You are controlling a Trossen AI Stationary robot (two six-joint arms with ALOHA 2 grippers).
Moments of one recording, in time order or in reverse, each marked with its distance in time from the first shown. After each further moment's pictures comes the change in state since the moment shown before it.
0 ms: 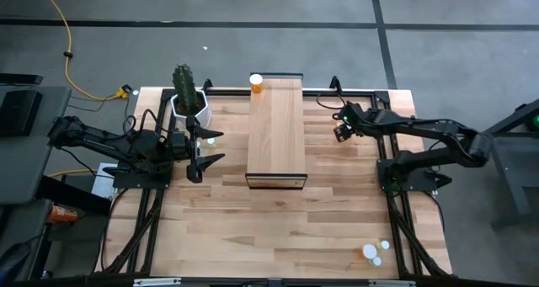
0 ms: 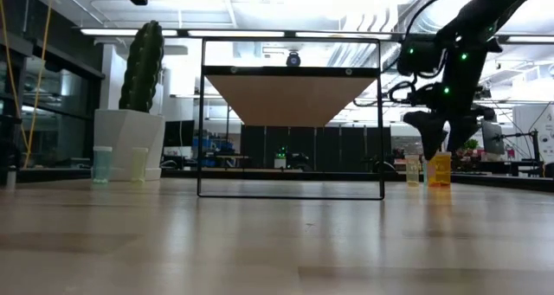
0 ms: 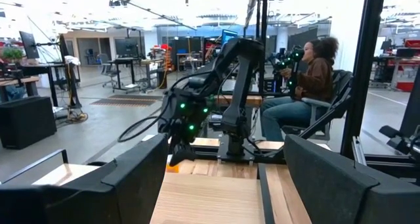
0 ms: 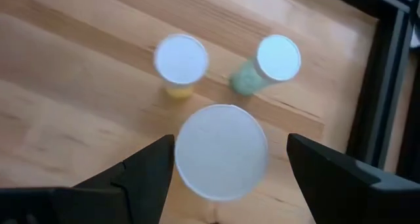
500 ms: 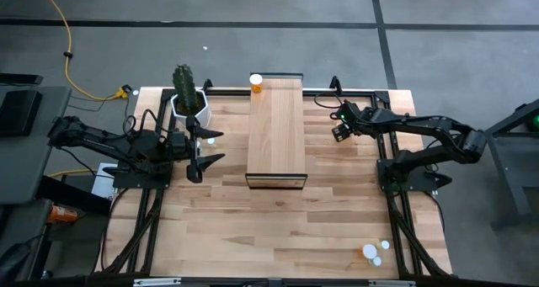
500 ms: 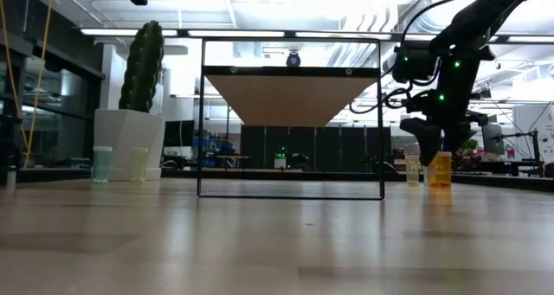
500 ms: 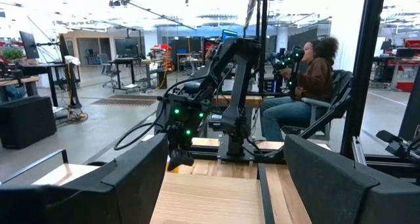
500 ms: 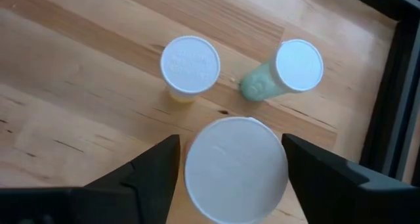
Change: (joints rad) left arm 0.000 0.000 0.000 0.000 0.000 0.000; right arm -0.023 0.062 -0.001 0.057 -0.023 -0.046
